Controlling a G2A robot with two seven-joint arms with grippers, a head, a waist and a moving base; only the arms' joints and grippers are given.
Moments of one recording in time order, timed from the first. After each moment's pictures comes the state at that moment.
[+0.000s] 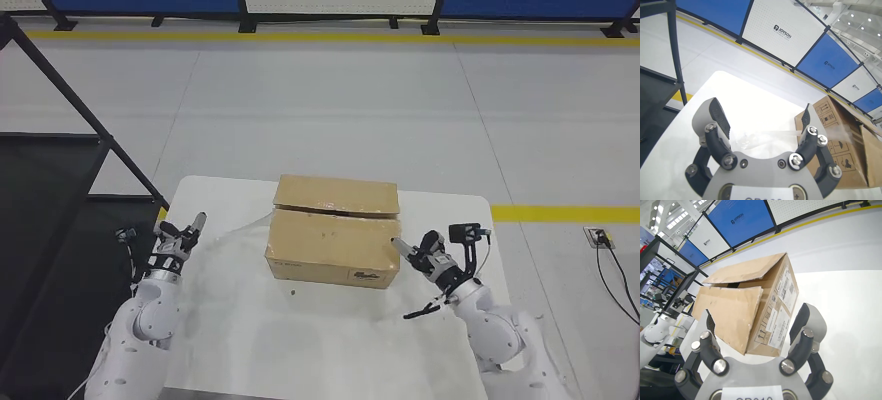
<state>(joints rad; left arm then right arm) 0.98 -1.24 -1.54 -1.11 0.80 -0.27 0.08 -1.11 -1.30 1.45 -1.54 -0.68 -0.28 0.37</state>
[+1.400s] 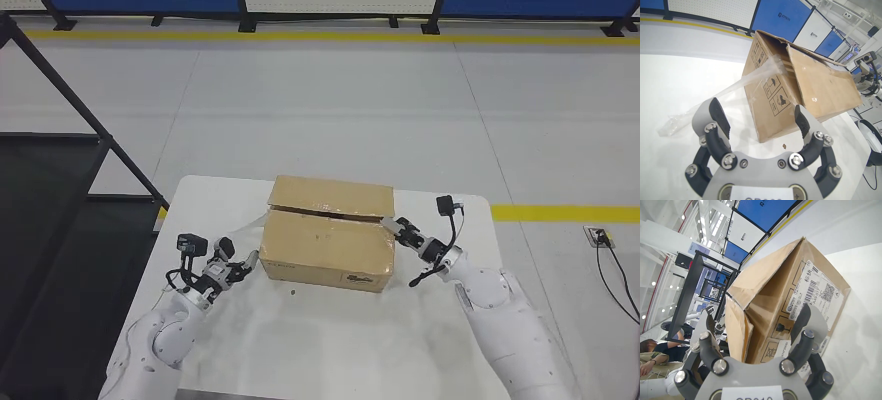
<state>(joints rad) 1.07 -1.22 -1.44 -1.22 0.91 -0.57 -0.04 -0.75 -1.31 1.31 -0.95 -0.19 -0.56 0.58</state>
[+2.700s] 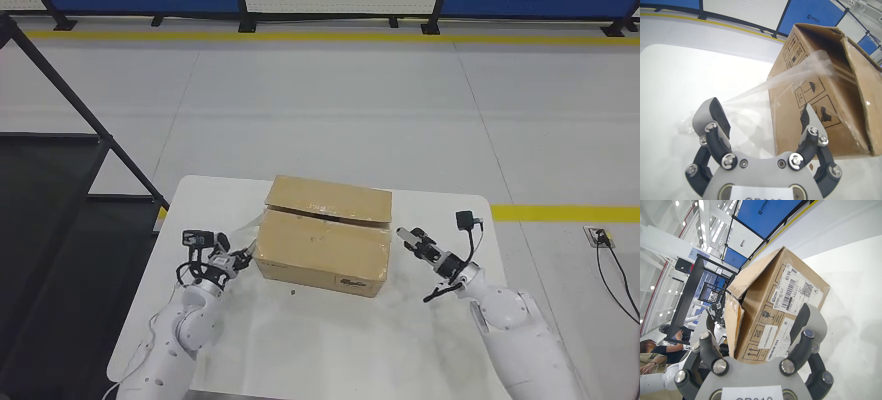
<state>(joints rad) 0.95 -1.25 -1.32 -1.03 0.97 -0.34 0.10 -0.89 -1.26 1.39 -1.10 -0.18 -0.56 0.55</state>
